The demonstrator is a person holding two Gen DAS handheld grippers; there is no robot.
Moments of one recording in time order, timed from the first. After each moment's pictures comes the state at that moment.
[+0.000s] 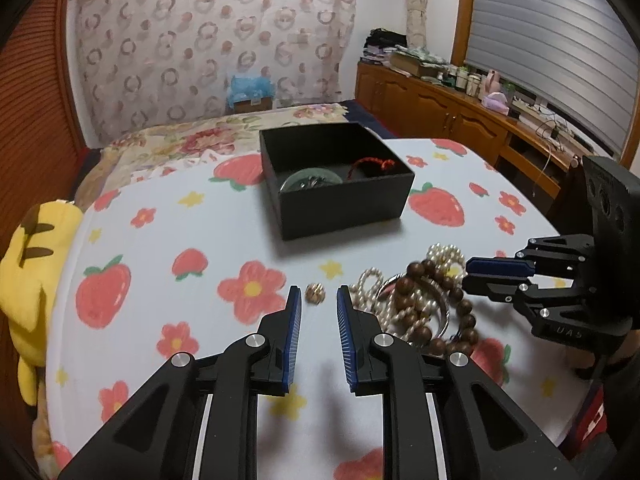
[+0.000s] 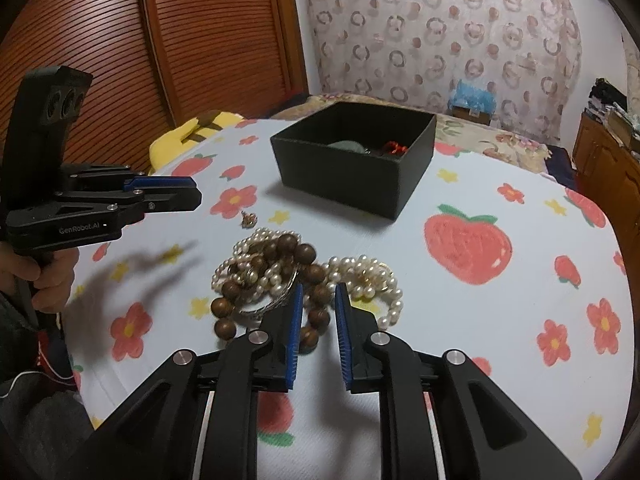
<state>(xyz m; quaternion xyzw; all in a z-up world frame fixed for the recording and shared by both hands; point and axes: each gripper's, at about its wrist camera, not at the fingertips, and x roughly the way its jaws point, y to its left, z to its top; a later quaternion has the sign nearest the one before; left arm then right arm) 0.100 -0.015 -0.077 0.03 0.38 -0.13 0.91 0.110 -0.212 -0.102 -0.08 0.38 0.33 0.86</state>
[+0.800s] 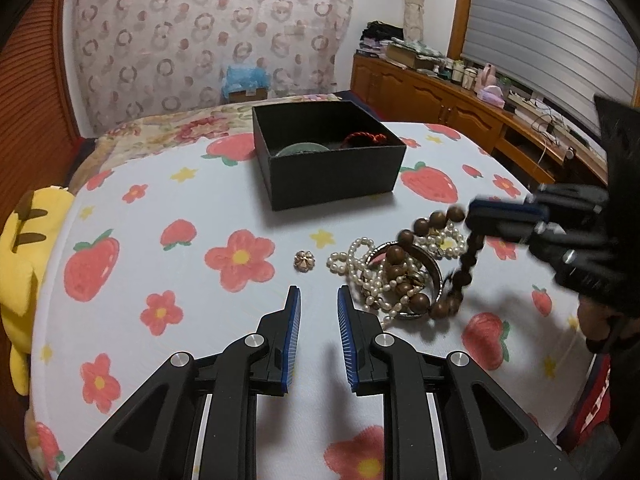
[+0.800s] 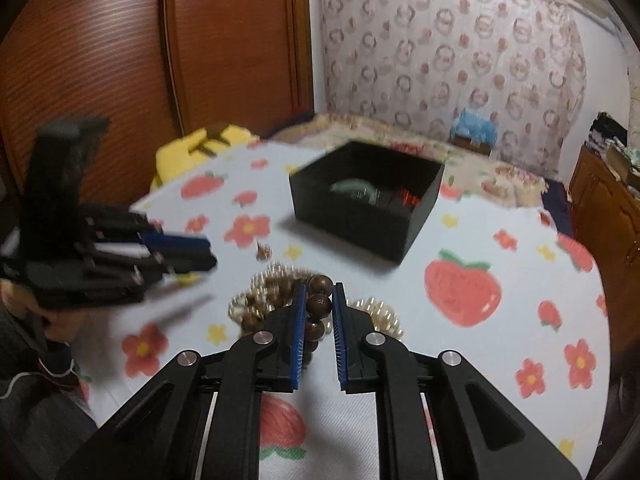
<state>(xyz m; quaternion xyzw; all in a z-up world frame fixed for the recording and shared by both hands) 0.089 -0.018 -0.091 0.02 0.40 -0.14 0.91 0.101 -0.202 -0.066 -0.10 0.33 0.34 0.88</state>
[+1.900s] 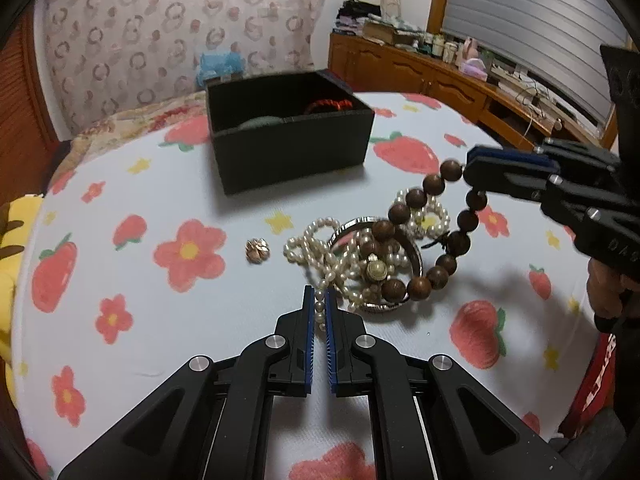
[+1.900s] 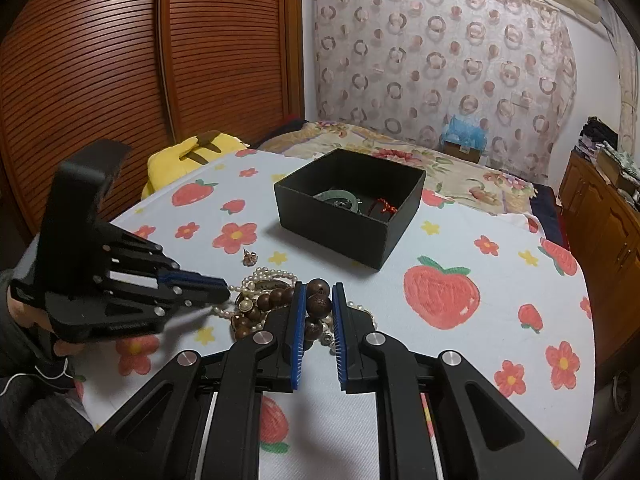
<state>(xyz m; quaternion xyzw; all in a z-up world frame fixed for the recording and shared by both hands) 0.098 -0.041 -0.105 0.04 0.42 -0.17 0.89 0.102 -0.210 -0.062 -0.11 0.32 0.32 0.88</state>
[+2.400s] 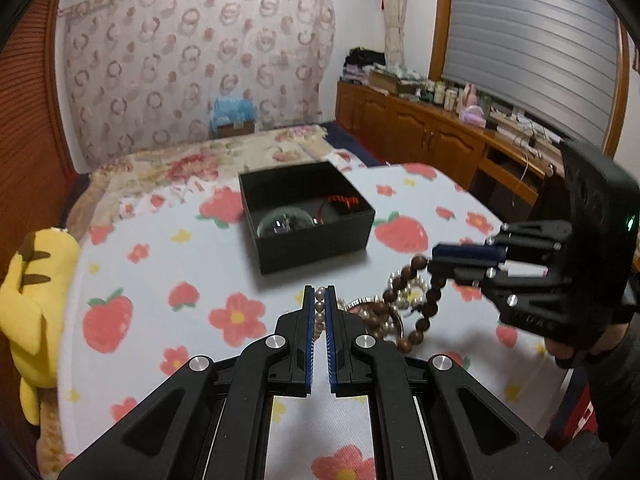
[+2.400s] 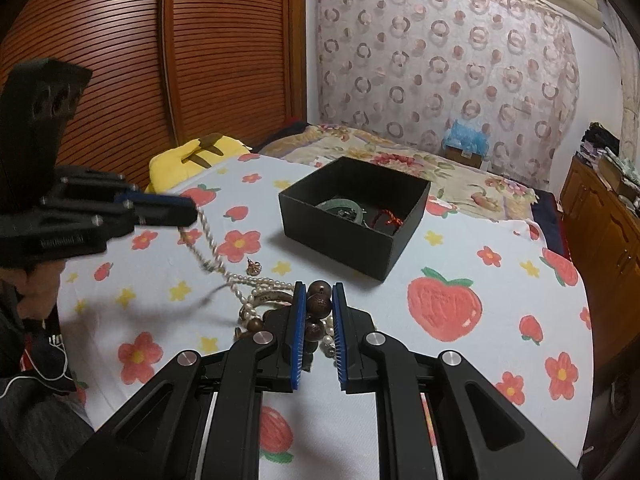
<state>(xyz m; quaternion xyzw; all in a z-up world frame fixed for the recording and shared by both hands) 0.082 -0.021 -0.032 0.03 0.34 -0.16 0.92 0.103 -0.209 -0.061 -0.11 0.32 0.32 0.88</state>
